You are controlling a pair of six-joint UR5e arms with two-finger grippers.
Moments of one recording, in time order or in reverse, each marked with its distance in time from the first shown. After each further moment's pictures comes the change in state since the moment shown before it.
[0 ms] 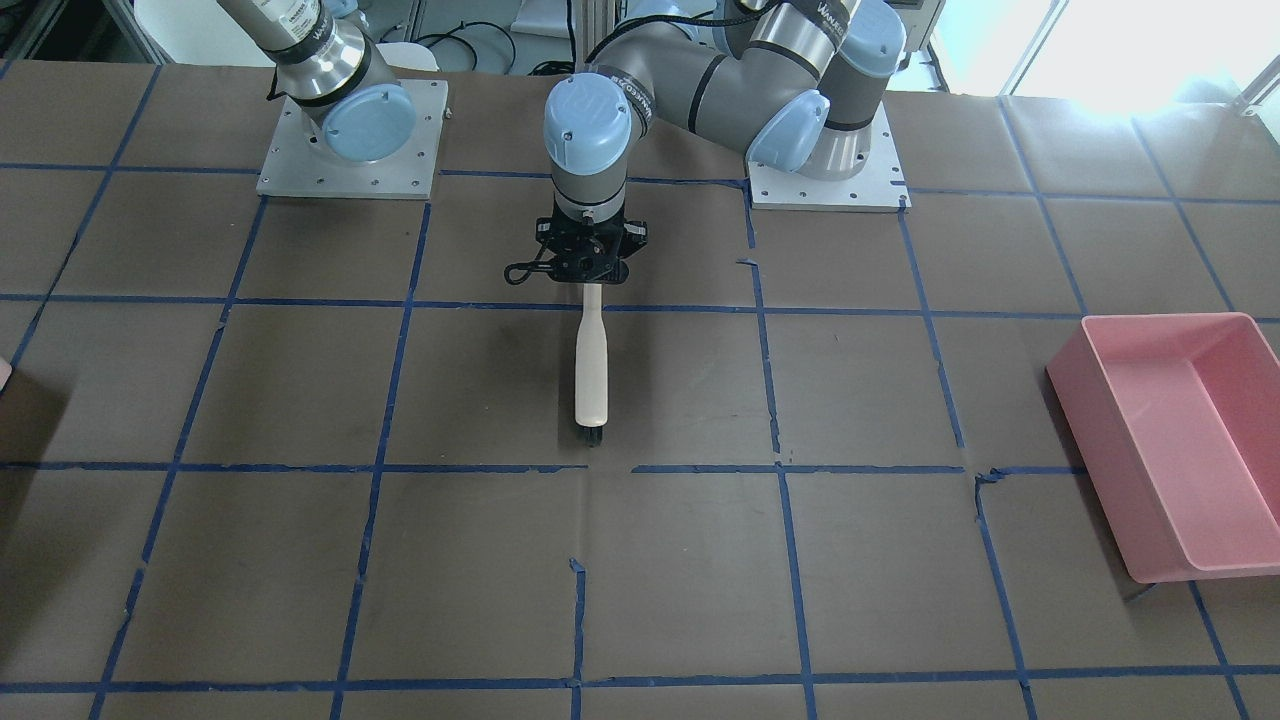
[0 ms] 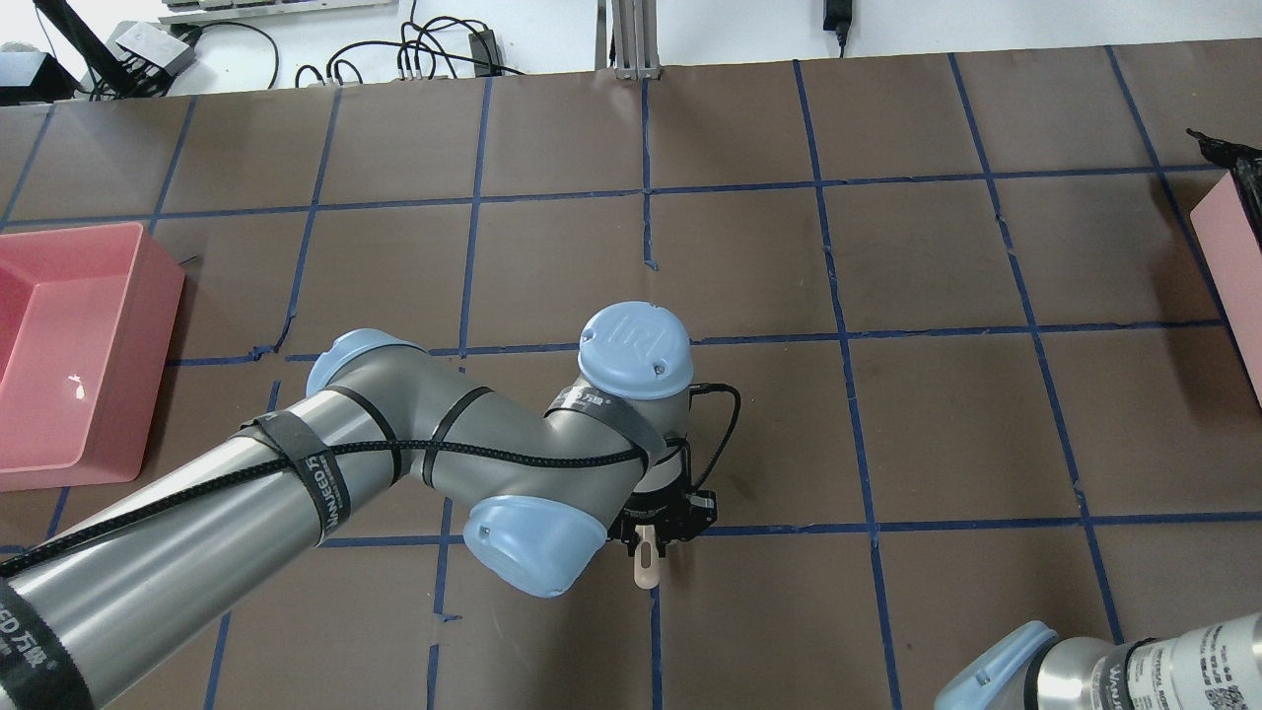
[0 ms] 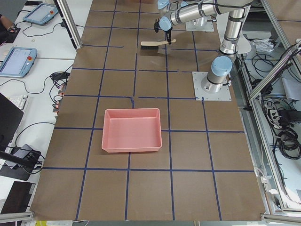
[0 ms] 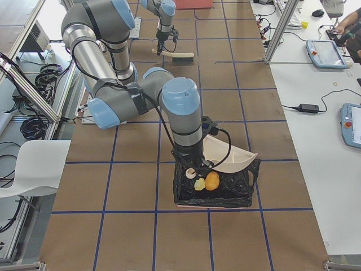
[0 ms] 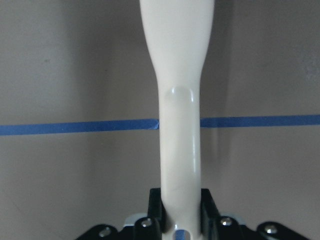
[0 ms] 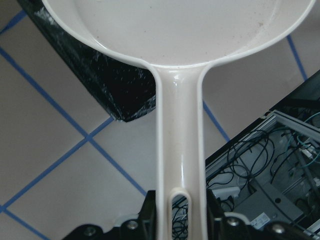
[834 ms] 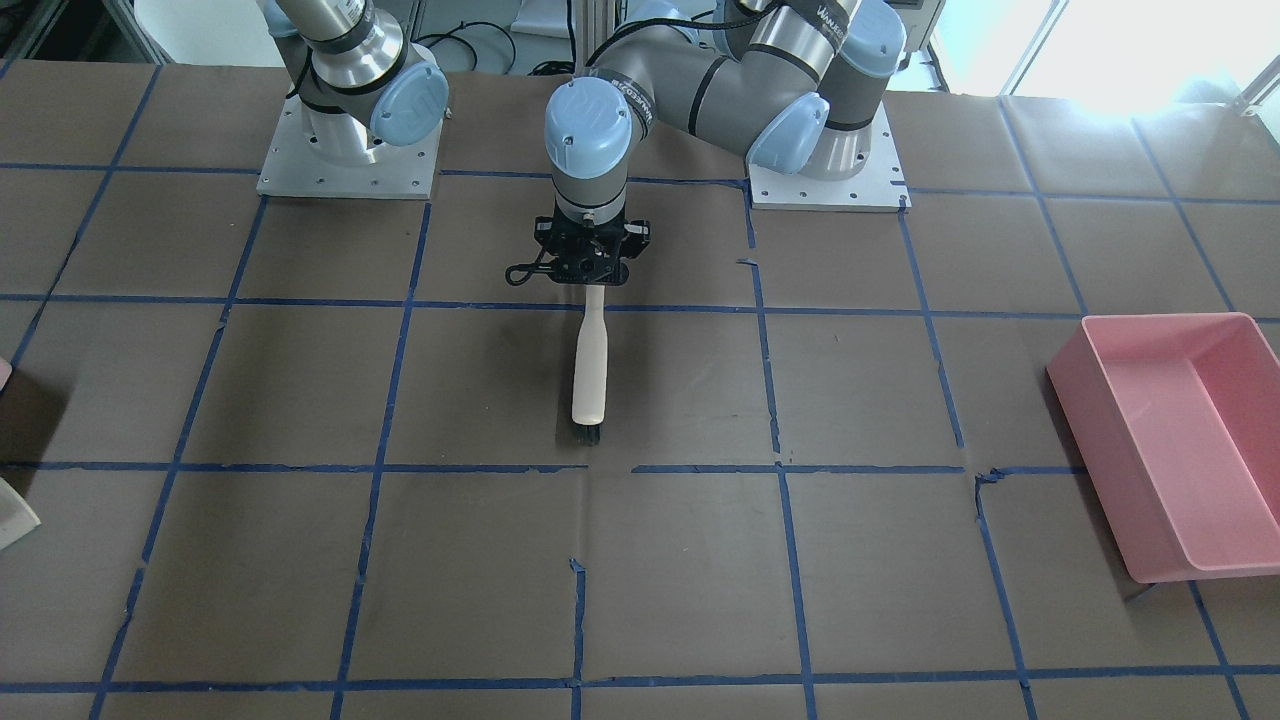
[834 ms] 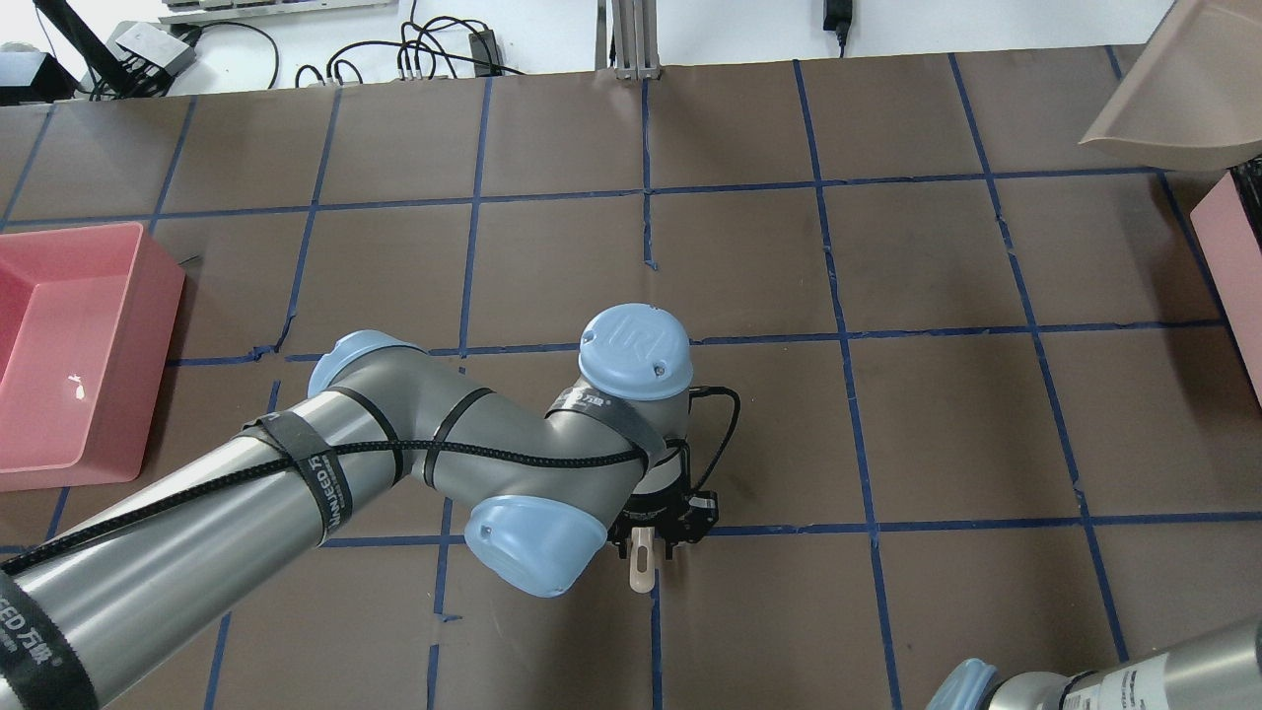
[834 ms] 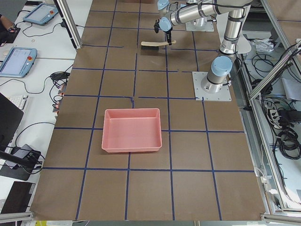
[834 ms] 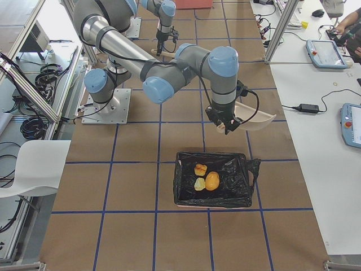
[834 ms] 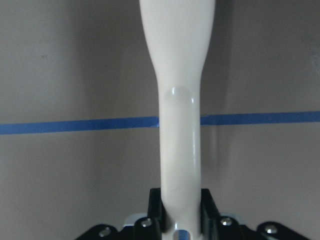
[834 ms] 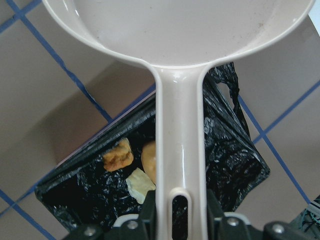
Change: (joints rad) left arm 0.001 -0.003 -0.002 -0.002 -0.002 0.006; right arm 0.308 -0.034 0.131 0.012 0.011 0.385
